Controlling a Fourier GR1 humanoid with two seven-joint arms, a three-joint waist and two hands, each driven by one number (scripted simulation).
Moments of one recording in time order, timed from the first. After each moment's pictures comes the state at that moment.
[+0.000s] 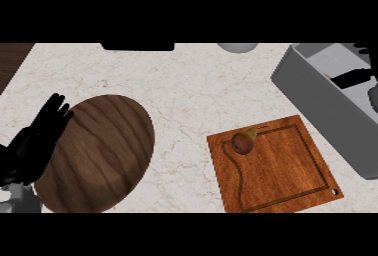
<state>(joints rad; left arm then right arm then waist) -0.06 0.19 0.22 -1.65 0.19 -0.13 0.29 -0.94 -0.52 -0.48 -0.40 0.96 -0.15 -0.09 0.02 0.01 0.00</state>
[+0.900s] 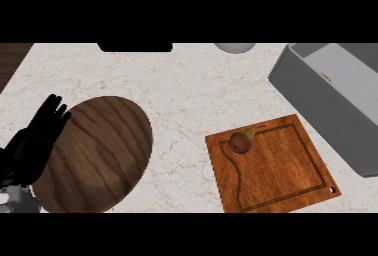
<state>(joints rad) -0.05 0.18 0.23 -1.67 0.18 -0.12 0.30 -0.86 -0.74 -0.84 -0.40 0.52 -0.04 -0.27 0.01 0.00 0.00</state>
